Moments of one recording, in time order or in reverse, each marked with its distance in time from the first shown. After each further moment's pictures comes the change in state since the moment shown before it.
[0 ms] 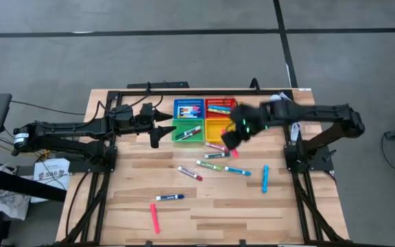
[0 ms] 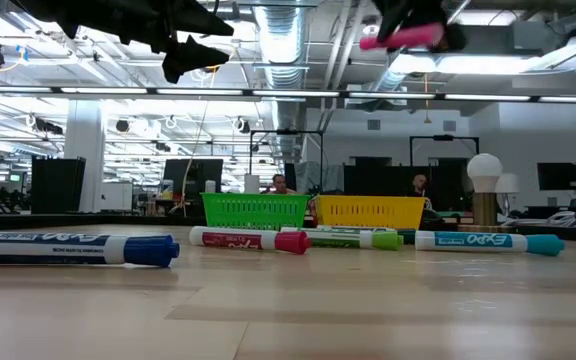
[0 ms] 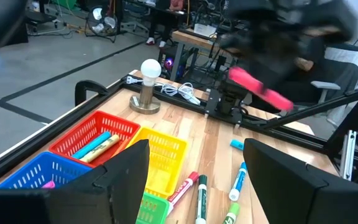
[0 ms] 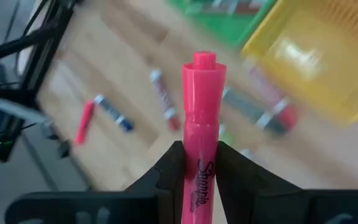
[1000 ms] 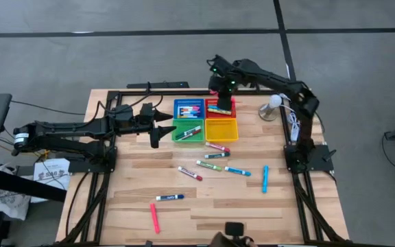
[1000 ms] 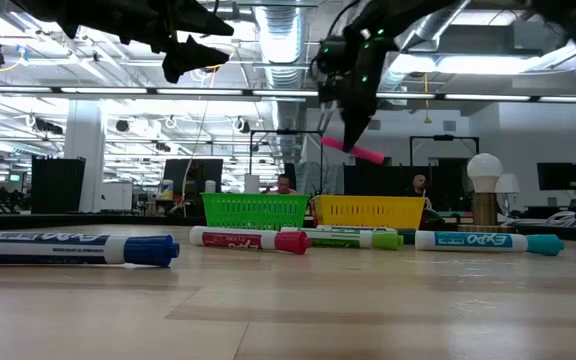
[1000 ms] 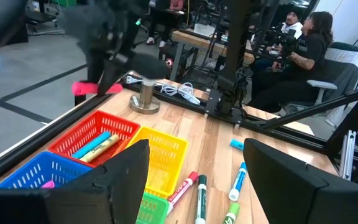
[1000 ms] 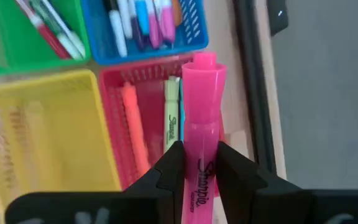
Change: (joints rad) left arm 0.000 0.000 0.000 0.000 0.000 -0.002; right arm -0.545 0.548 0.408 -0.121 0.091 -1.365
